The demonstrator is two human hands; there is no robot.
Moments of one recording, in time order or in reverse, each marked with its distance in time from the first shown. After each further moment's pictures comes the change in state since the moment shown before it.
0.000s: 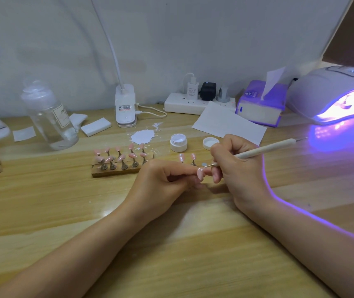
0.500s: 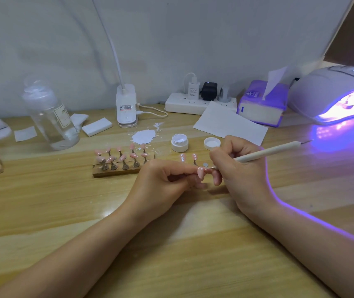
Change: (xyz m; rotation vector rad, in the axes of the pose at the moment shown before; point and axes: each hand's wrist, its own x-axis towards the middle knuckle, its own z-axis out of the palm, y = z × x) left_hand 0.000 -0.003 0.002 -0.112 0.009 -0.050; right_hand -0.004 0.000 -0.003 -0.111 -0.050 -0.080
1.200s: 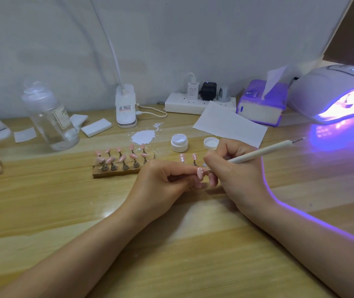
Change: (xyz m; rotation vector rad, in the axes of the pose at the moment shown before) left_hand 0.000 0.001 -0.001 0.065 0.006 0.003; right_hand -0.004 -0.005 0.005 0.006 -0.033 0.048
